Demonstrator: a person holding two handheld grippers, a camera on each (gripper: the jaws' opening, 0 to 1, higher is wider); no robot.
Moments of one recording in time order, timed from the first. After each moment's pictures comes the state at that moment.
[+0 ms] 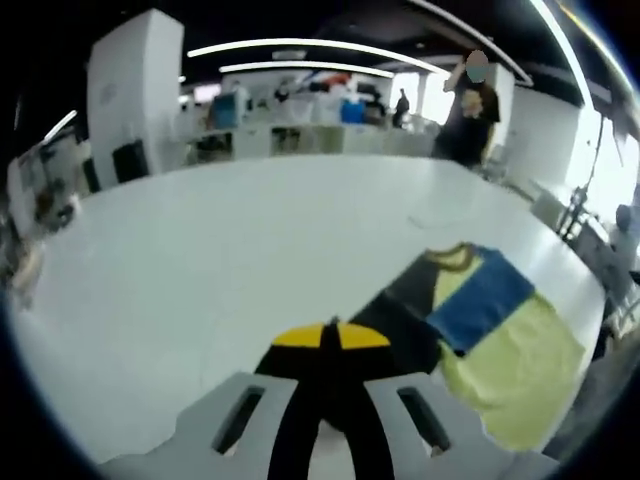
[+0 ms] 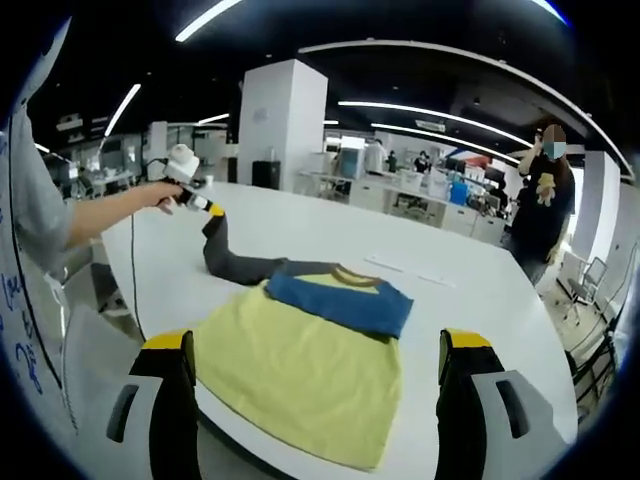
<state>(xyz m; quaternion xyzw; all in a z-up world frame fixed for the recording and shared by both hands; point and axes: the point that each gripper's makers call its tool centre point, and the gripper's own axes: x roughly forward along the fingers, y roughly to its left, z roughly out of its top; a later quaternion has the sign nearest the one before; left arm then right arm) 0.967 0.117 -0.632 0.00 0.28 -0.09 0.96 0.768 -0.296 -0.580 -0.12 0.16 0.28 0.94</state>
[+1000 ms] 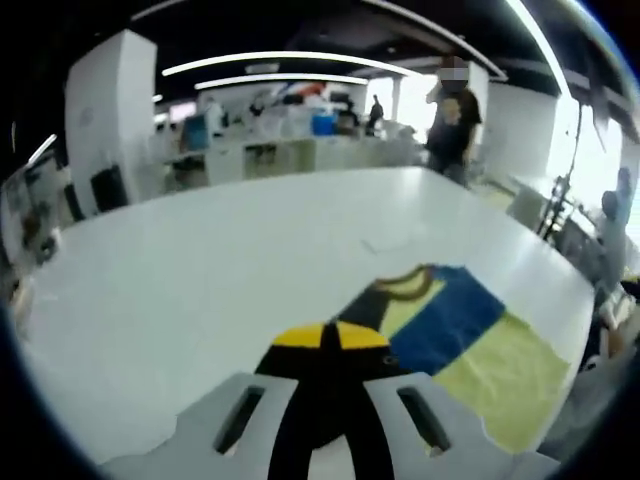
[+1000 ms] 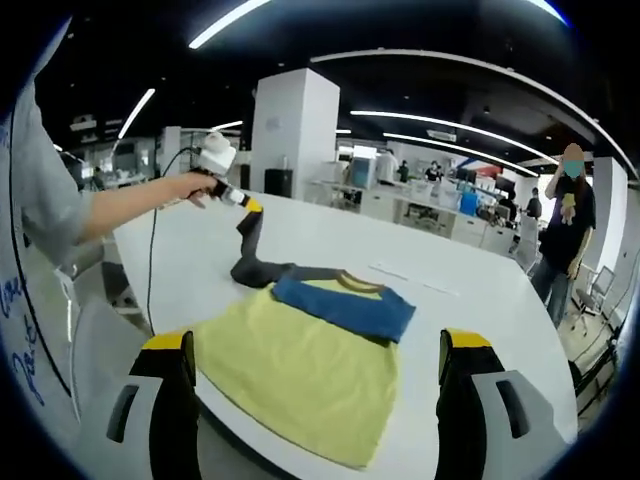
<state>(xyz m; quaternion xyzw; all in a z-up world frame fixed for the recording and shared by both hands) 0.987 0.022 -0.595 0.02 0.26 -0.13 0.96 0.757 -0.309 -0.574 -0.11 0.14 0.31 0.93</state>
